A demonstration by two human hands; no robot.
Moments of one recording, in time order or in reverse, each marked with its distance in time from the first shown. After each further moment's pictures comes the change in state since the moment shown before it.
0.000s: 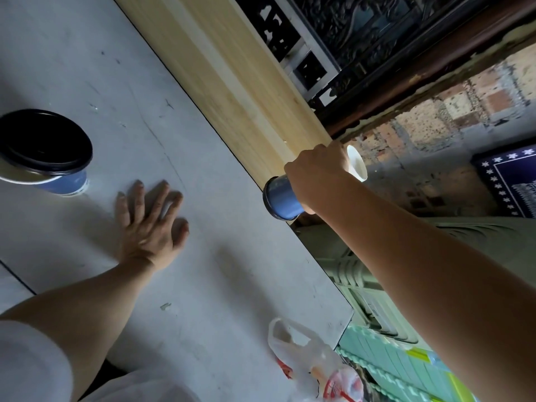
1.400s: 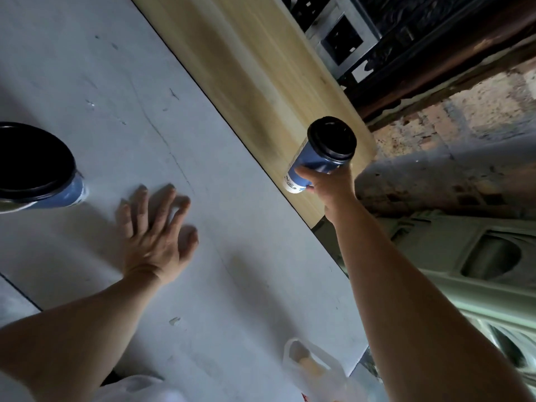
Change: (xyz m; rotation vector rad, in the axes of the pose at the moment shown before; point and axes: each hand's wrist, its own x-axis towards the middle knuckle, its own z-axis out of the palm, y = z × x) left_hand 0.005 0.004 -0.003 0.048 -0.057 -0.033; right_hand 0.135 -0.037 0.127 2.213 0.221 0.413
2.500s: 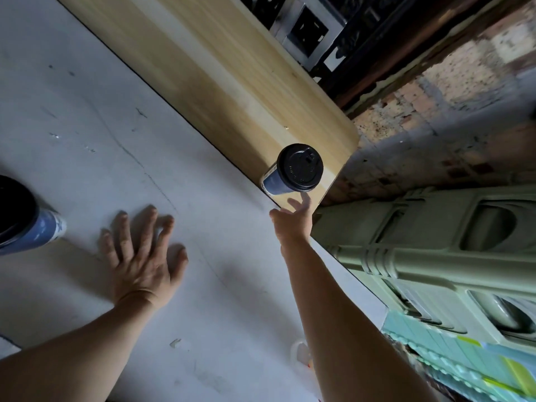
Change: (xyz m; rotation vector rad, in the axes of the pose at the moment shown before) left_hand -0.001 -0.001 0.008 0.040 0.063 0.034; right_hand -0.047 0.058 0.038 0.121 0.169 0.278
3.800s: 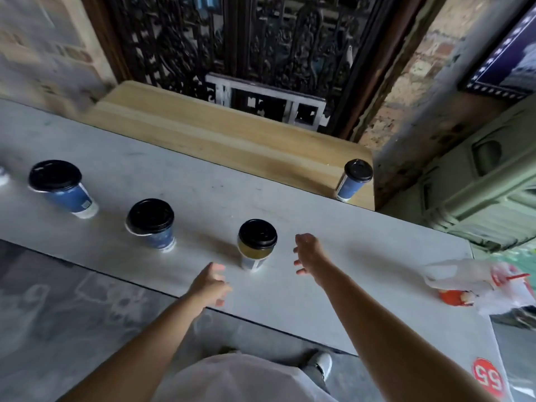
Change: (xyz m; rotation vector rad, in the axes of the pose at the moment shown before) left_hand 0.073 -0.270 -0.166 -0.805 -0.908 -0.288; right_hand -0.282 -0.029 0.179 -0.010 -0.042 0.026
